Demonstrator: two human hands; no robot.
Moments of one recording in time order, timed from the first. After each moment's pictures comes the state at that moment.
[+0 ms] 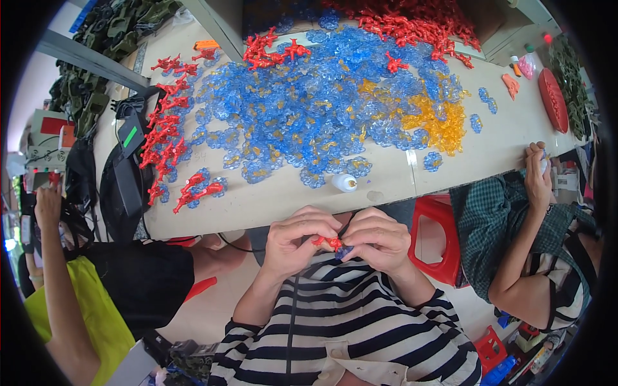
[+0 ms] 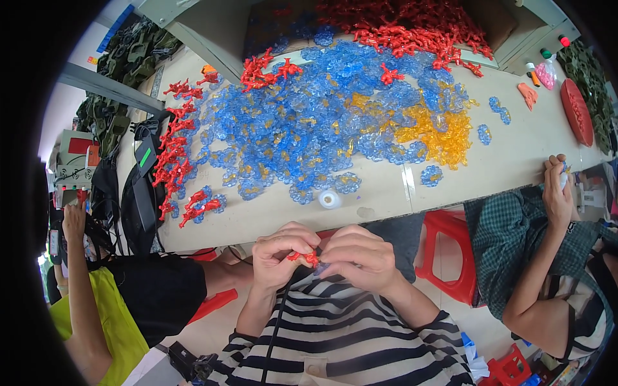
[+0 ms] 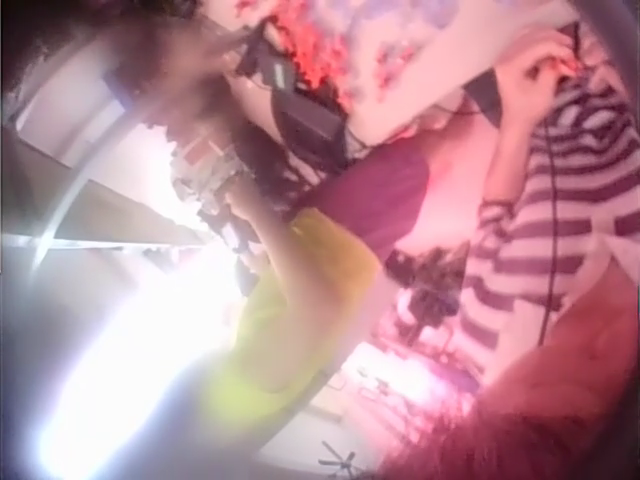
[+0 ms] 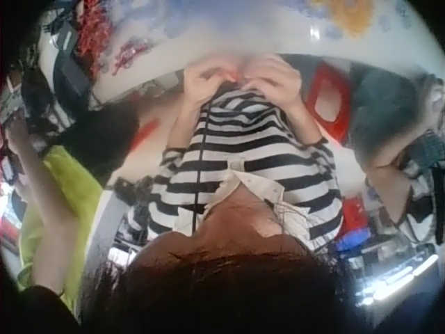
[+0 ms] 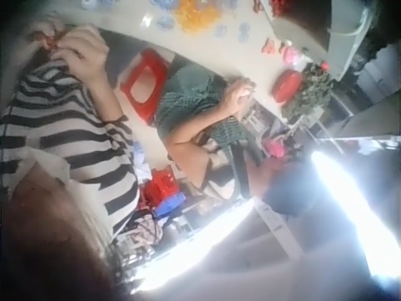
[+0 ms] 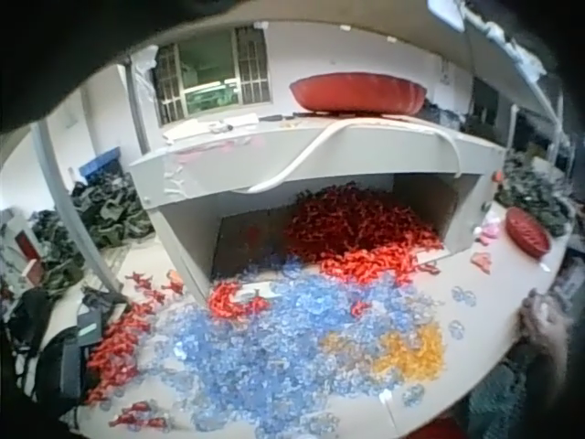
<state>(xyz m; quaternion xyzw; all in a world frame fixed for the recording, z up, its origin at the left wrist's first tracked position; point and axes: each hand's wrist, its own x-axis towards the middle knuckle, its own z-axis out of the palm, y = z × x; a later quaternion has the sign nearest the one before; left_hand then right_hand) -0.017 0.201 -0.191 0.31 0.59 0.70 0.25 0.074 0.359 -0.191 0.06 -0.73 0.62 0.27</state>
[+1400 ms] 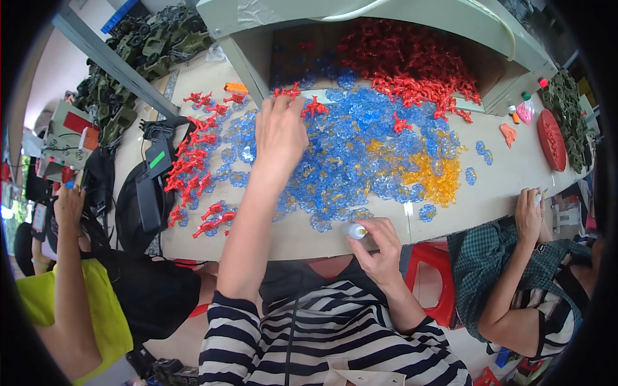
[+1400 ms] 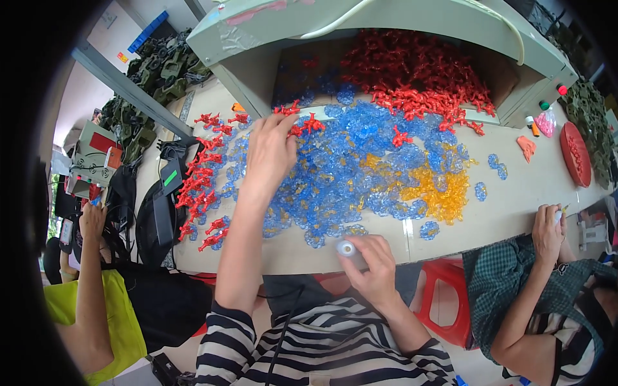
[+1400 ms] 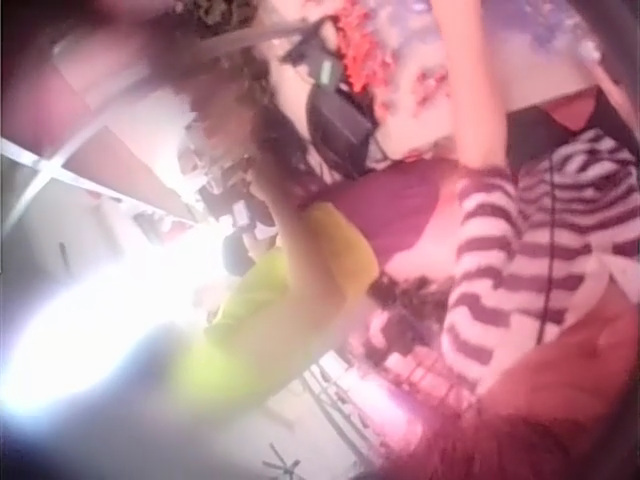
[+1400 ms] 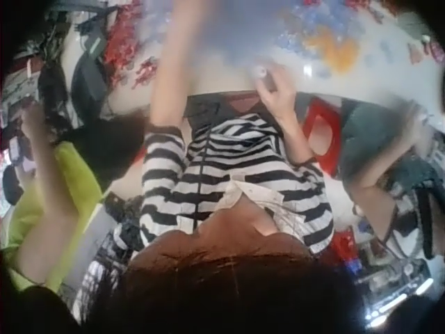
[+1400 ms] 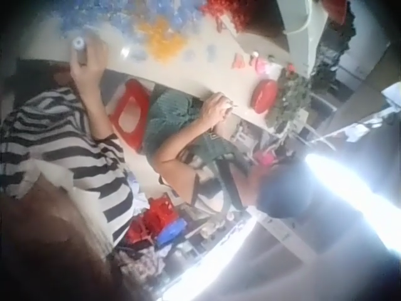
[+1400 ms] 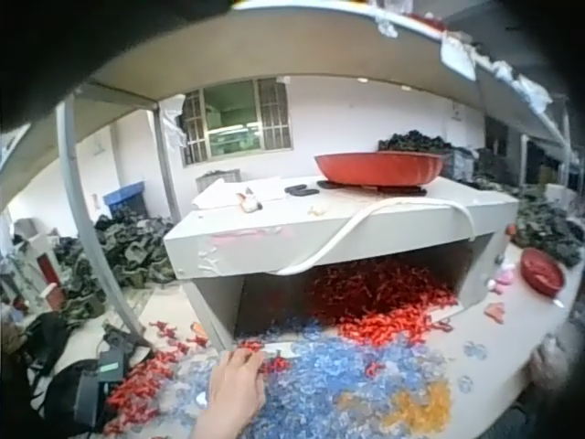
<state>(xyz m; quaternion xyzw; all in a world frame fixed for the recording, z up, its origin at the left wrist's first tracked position) -0.196 0.294 -0.149 0.37 0.88 0.22 -0.20 0.046 0.372 -0.198 -0.10 -0.85 0.43 0.31</state>
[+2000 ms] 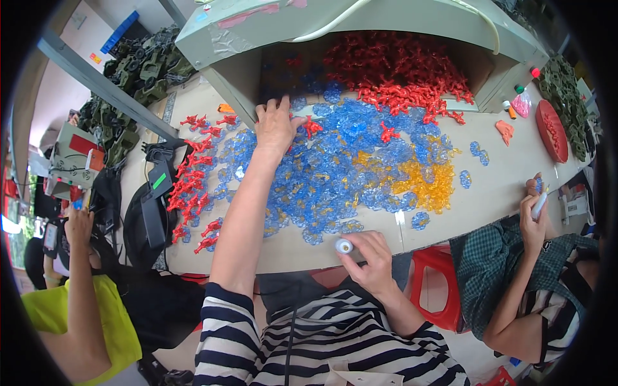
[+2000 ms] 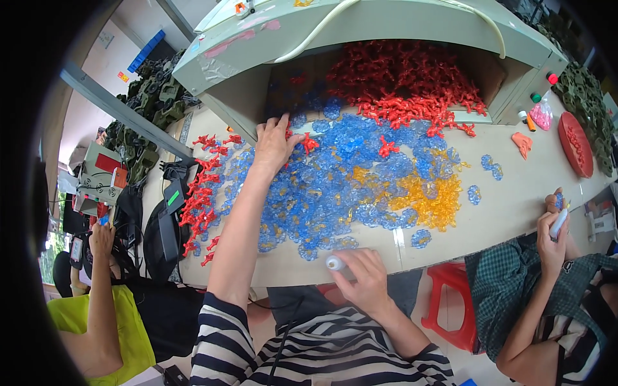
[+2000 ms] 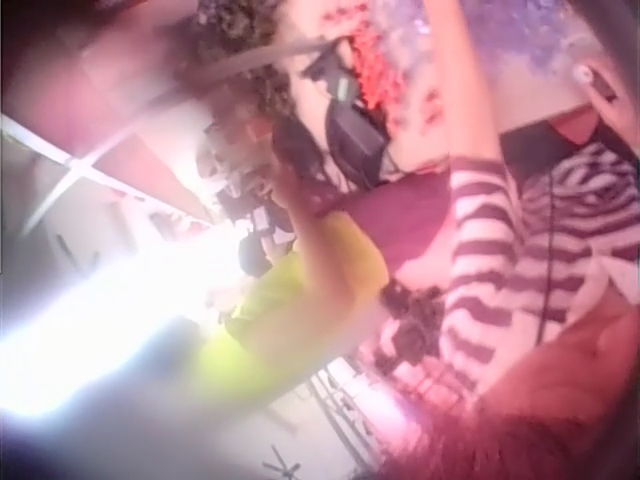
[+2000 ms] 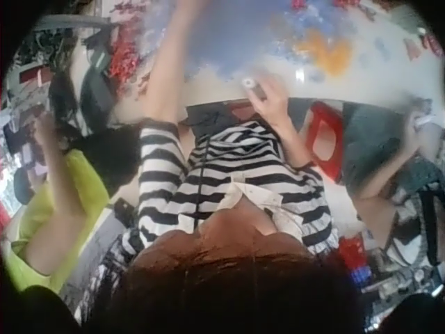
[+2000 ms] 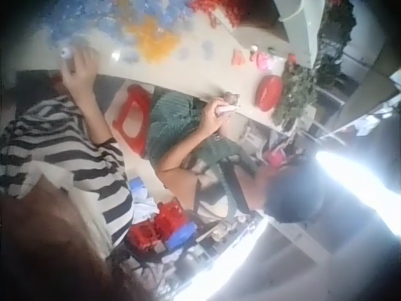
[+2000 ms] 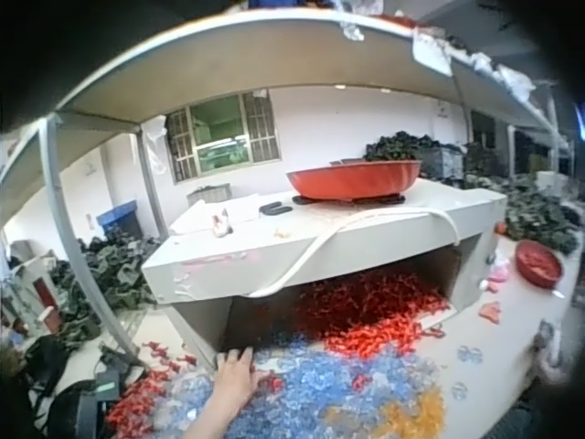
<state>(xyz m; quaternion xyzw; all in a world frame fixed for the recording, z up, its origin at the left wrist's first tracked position) -0.251 0.336 -0.182 0.29 0.92 0.20 -0.16 0.046 0.378 -0.201 -0.07 -0.85 0.42 0.31</state>
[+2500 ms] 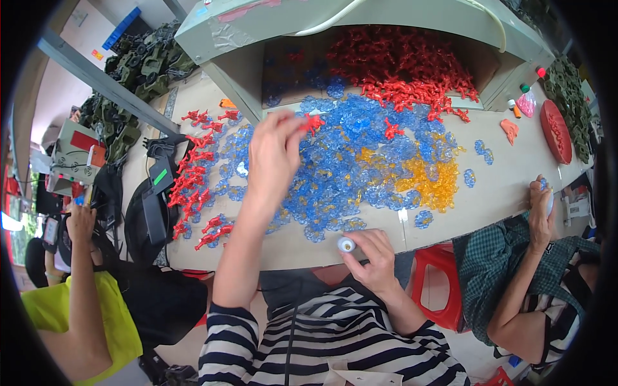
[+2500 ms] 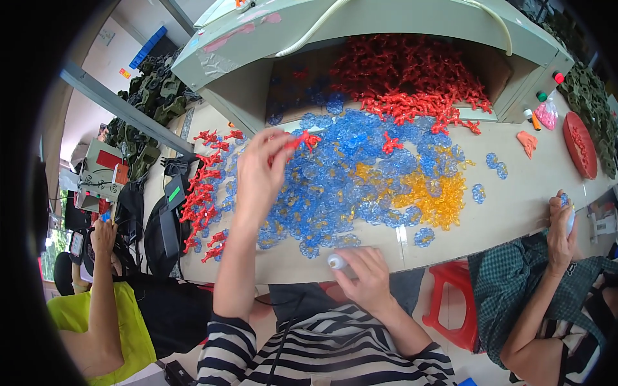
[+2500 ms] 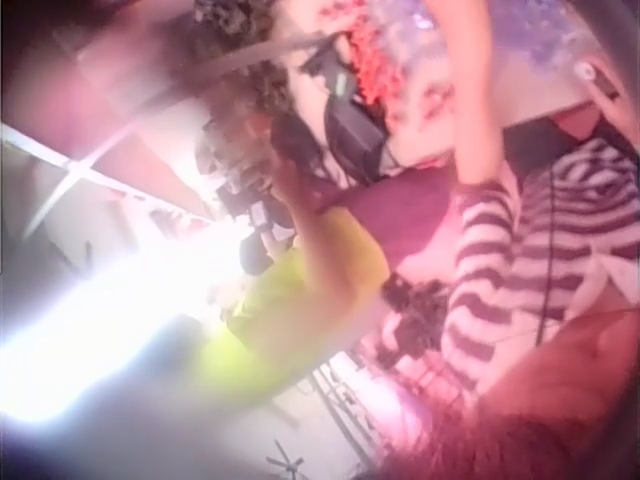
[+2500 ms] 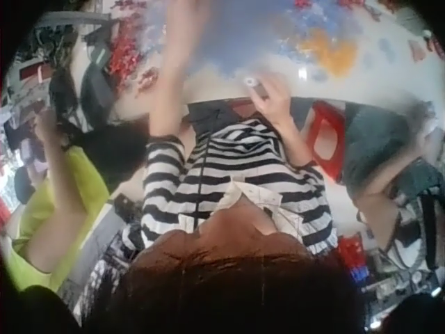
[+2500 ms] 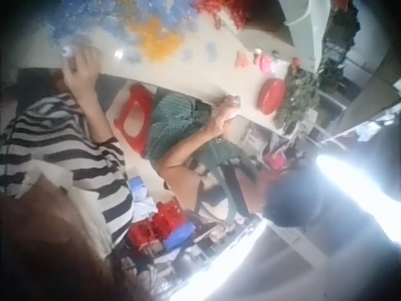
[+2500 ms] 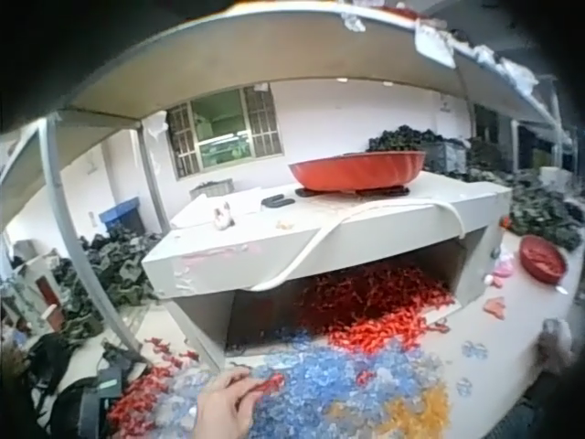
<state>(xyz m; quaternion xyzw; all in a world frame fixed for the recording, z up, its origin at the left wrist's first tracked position) -0.172 0.307 -0.124 0.36 0.84 0.38 -0.13 0.046 0.382 -0.203 -0.07 -0.85 0.42 0.31</state>
